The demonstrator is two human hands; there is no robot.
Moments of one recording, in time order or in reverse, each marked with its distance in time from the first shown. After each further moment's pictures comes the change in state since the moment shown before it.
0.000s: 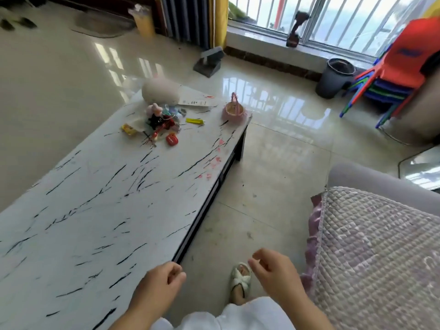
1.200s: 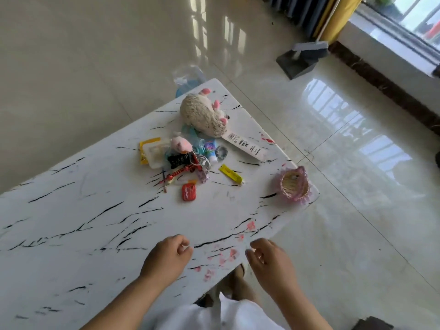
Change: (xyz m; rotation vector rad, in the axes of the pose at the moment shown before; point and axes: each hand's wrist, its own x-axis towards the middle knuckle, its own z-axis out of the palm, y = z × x) left_hand 0.405 0.151 -0.127 -0.202 0.129 -0.350; right_hand 0.494 -0.154 -0.077 -0.206 -0.324 -0.294
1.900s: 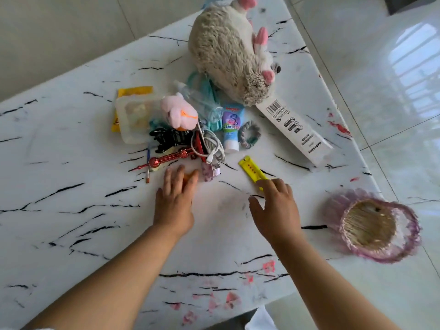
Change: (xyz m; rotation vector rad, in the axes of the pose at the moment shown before) left_hand 0.248 -0.011 0.072 0.379 0.145 -0.064; right_hand 0.275 0.014 0.067 -0.225 -0.059 -0.173
